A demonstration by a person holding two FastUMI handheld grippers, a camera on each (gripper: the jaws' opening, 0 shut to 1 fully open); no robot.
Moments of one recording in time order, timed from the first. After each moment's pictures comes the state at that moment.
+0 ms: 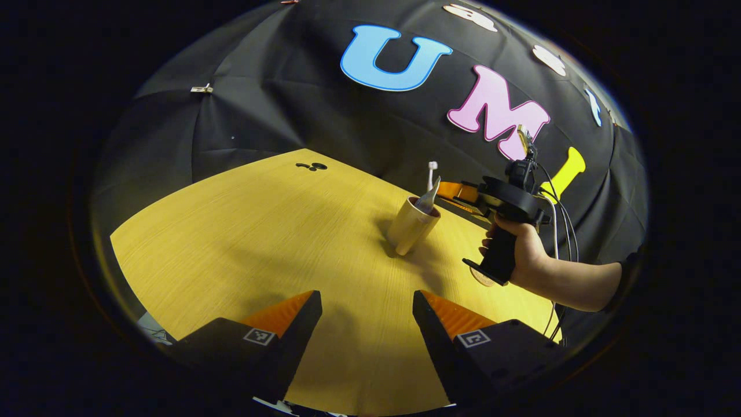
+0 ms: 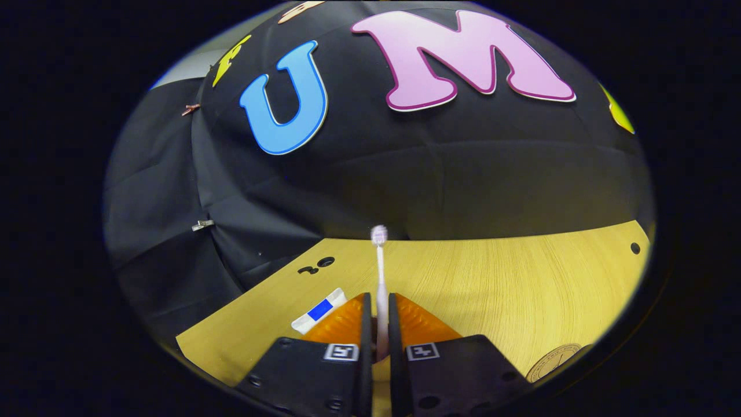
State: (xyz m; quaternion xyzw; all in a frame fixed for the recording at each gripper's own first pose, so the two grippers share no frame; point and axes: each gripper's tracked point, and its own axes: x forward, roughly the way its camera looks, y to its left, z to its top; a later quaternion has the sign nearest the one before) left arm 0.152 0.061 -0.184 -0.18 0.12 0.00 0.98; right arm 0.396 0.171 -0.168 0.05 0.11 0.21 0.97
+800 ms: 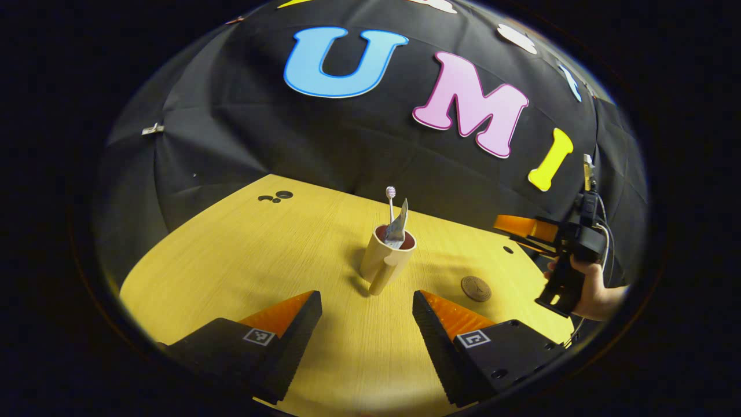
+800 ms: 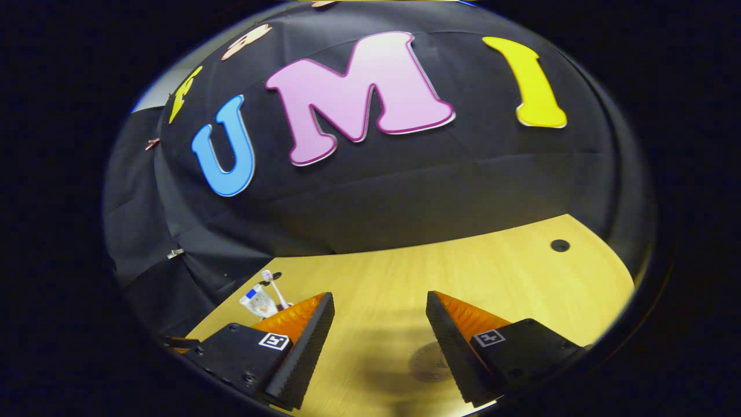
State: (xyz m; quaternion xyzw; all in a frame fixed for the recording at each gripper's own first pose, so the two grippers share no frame) left arm 0.229 0.031 -0.118 -0.08 0.12 -0.03 0.99; right arm 0.339 -0.034 -0.115 0.08 0.10 0.08 0.99
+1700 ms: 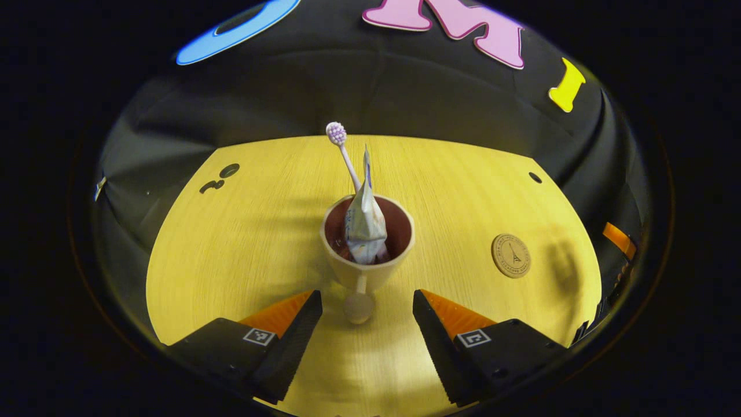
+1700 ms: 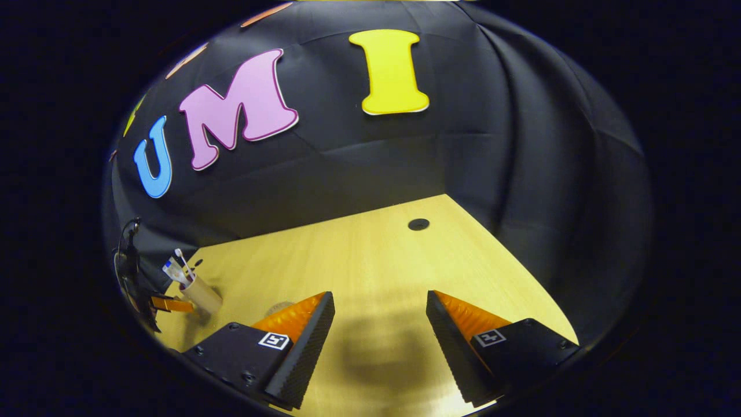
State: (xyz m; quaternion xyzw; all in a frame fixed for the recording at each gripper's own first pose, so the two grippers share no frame) left arm 0.353 -0.010 -0.168 0.04 0.34 -0.04 0.94; right arm 0.237 -0.277 -0.154 0.08 0.15 -0.09 0.98
